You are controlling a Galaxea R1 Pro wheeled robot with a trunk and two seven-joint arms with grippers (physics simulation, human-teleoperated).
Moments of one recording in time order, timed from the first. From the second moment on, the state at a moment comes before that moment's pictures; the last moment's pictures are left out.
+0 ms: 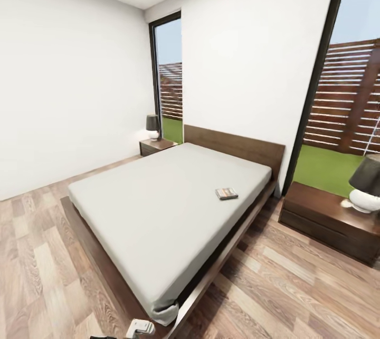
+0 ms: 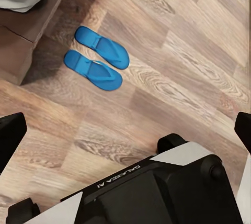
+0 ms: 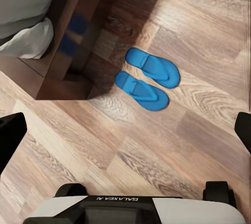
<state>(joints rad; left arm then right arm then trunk) -0.52 0.01 -0.14 -0.02 0.07 0.09 -0.53 -0.45 -0.21 0.14 0.08 -0.49 0.00 0.57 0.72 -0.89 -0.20</state>
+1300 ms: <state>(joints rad) -0.52 0.01 -0.14 -0.02 0.07 0.09 -0.53 -0.45 -0.21 0.14 0.08 -0.49 0.00 0.57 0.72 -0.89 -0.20</state>
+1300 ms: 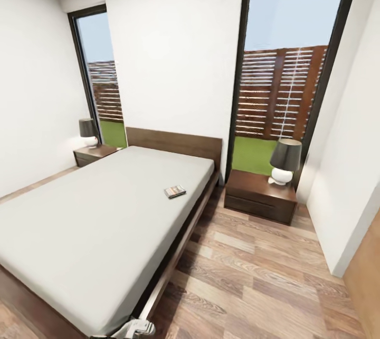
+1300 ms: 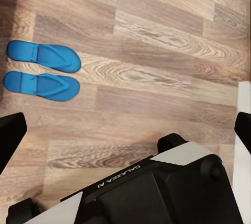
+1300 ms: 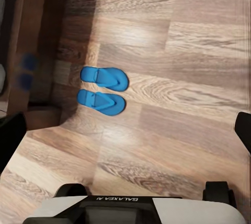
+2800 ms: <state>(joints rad) -0.52 0.01 -0.14 -0.02 0.07 0.09 -0.53 -0.45 -0.21 0.14 0.08 -0.49 -0.01 0.58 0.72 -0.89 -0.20</state>
